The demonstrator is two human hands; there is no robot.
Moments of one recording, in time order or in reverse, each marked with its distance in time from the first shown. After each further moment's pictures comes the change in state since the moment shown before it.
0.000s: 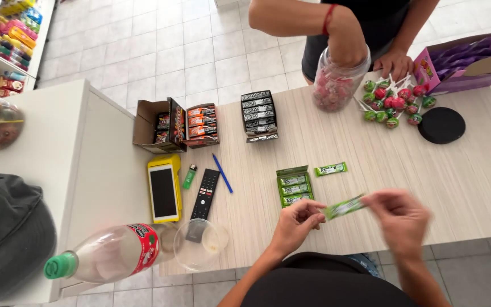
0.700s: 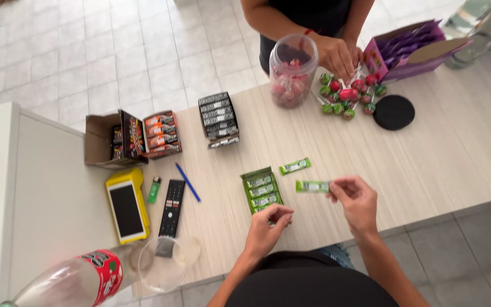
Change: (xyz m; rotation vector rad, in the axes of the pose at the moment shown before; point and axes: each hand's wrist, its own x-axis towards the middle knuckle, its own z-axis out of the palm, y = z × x) left_hand 0.012 -0.013 0.012 0.272 0.004 0.029; right_hand 0.039 0.069 -0.007 0.239 0.071 0.142
